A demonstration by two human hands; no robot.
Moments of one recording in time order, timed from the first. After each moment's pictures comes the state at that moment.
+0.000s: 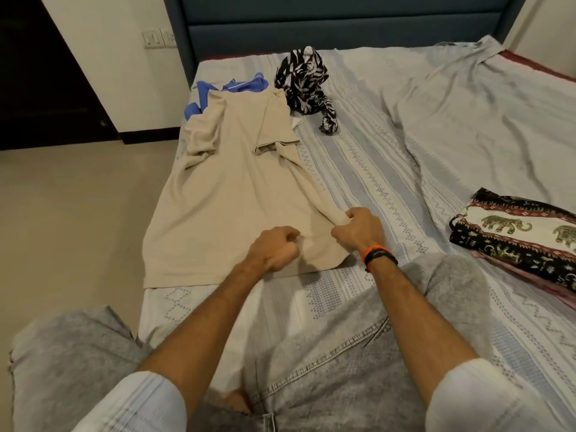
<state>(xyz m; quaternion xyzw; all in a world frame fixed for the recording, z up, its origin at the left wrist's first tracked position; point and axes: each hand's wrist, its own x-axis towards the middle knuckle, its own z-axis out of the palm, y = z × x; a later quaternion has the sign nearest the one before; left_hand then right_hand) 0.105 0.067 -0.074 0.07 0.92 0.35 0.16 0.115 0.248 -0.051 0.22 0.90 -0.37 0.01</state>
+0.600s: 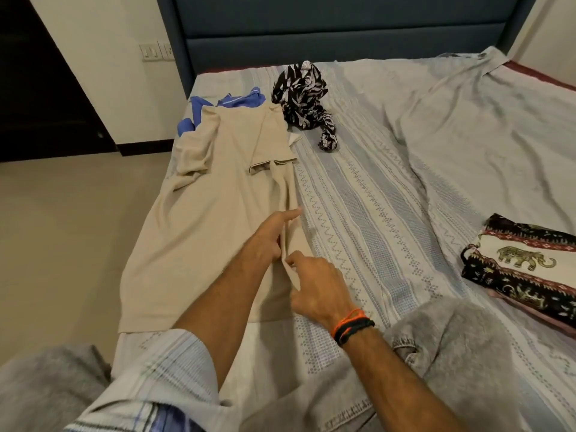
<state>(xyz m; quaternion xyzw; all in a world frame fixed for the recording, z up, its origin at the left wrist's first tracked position) -0.003 0.102 -0.067 -0.22 0.56 0.74 0.30 0.122 0.199 -0.071 -0.07 0.97 -0.22 0.00</state>
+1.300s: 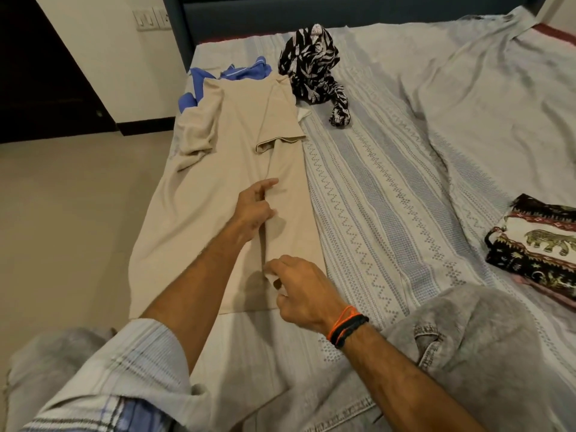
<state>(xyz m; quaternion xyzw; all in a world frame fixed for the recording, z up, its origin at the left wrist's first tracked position) -0.034 0.043 -0.097 -0.08 0.73 0.68 0.11 0.123 0.163 -0.097 -0.20 0.95 -0.24 0.05</state>
